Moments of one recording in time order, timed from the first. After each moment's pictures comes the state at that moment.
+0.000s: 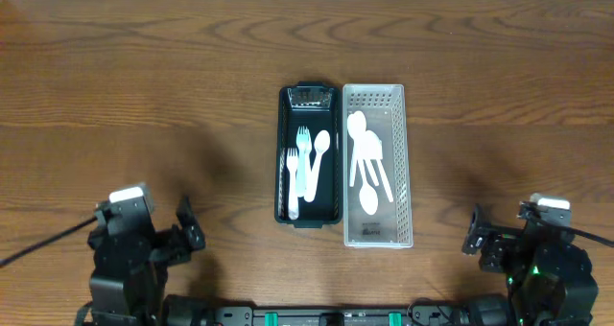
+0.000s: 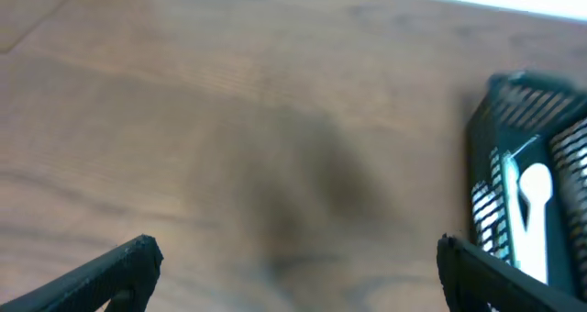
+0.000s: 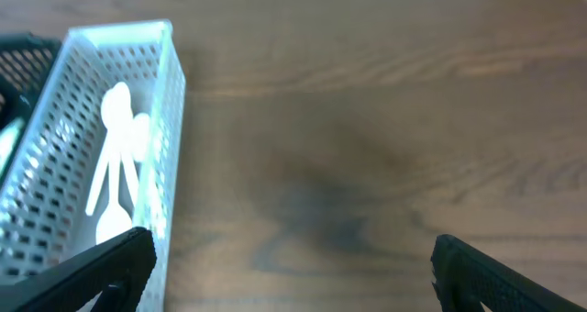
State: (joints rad) left arm -0.17 0.37 0.80 -1.04 -0.30 -0.25; right arm 0.13 0.30 0.73 -1.04 0.20 0.21
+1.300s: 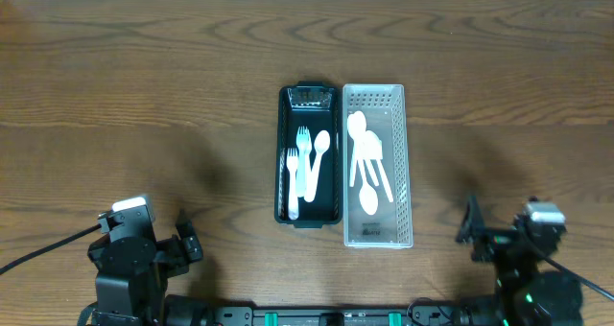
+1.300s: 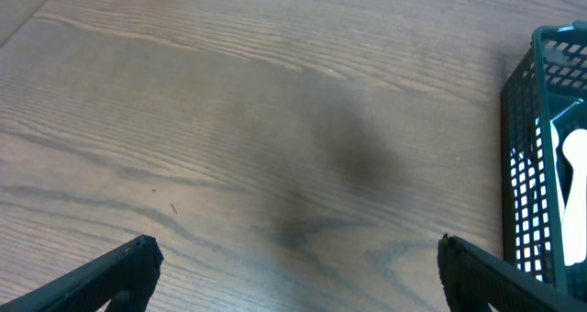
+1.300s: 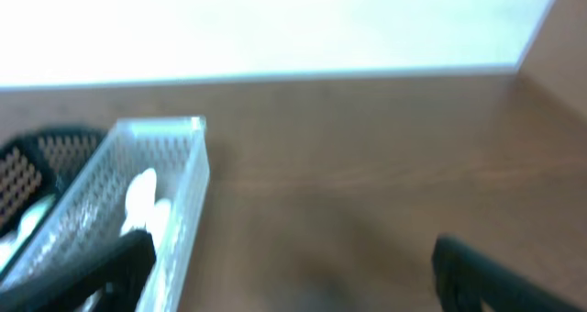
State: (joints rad) left arm -0.17 0.36 0.79 -1.13 -0.32 -0.25; right arm 0.10 0.02 0.43 -0.63 0.13 0.10
